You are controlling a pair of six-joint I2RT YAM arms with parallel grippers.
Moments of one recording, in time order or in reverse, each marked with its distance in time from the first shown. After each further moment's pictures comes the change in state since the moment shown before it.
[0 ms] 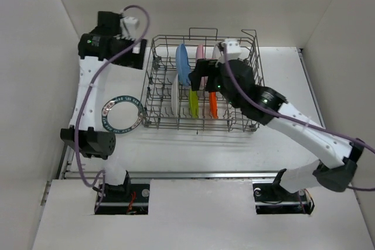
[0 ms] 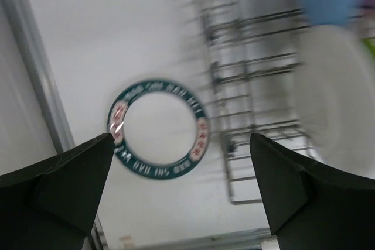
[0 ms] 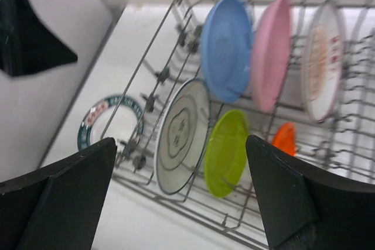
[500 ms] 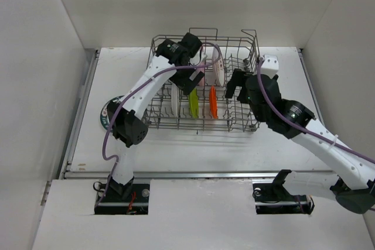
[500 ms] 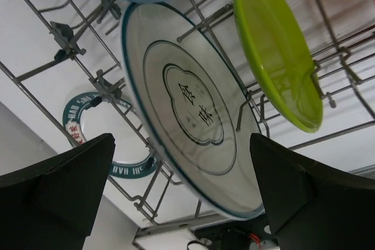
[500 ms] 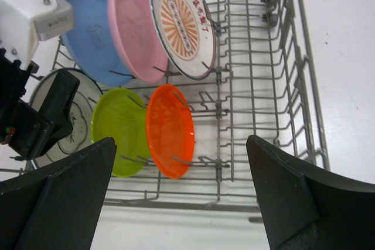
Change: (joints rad) left arm -0.576 0.319 0.219 -0.176 -0.223 -0.003; right arm -0.103 -0.285 -0.224 -0.196 0.252 0.094
